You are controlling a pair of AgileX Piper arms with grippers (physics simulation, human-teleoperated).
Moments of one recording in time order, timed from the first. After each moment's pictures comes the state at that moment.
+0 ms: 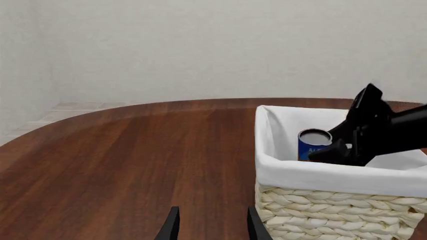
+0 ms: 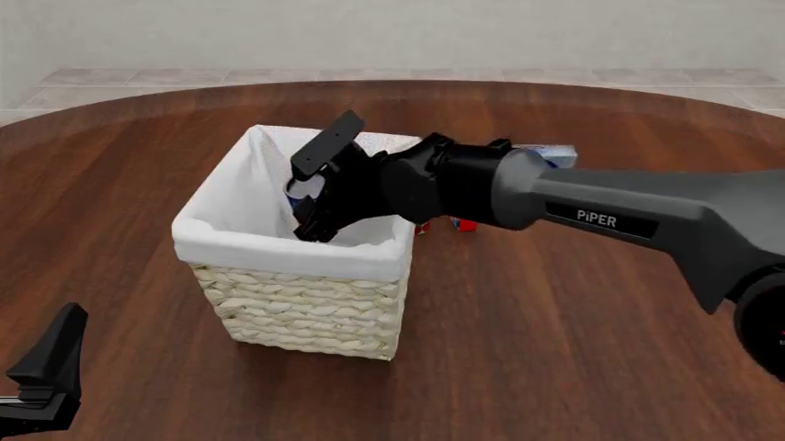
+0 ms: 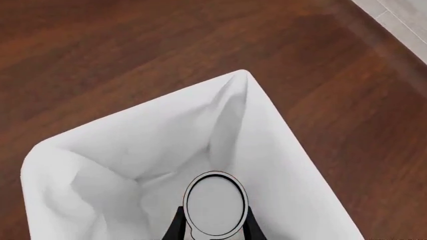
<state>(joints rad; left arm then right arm) 0.00 0.00 0.00 0.00 0.00 0.78 1.95 -1.50 0.28 -0.21</state>
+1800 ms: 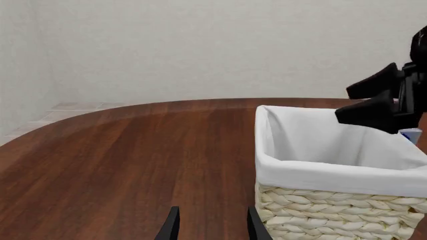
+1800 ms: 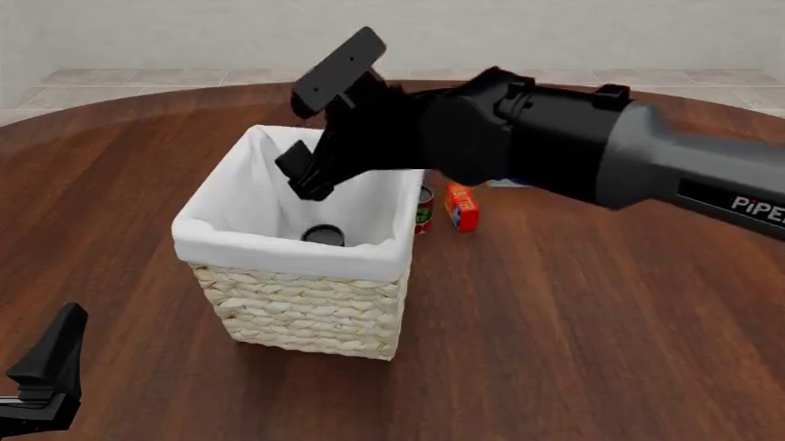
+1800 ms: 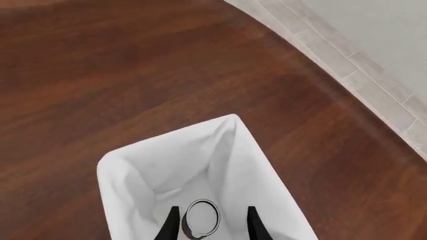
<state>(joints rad) 0.00 0.00 0.00 0.00 0.00 0.82 1.72 -1.47 0.29 -0.26</state>
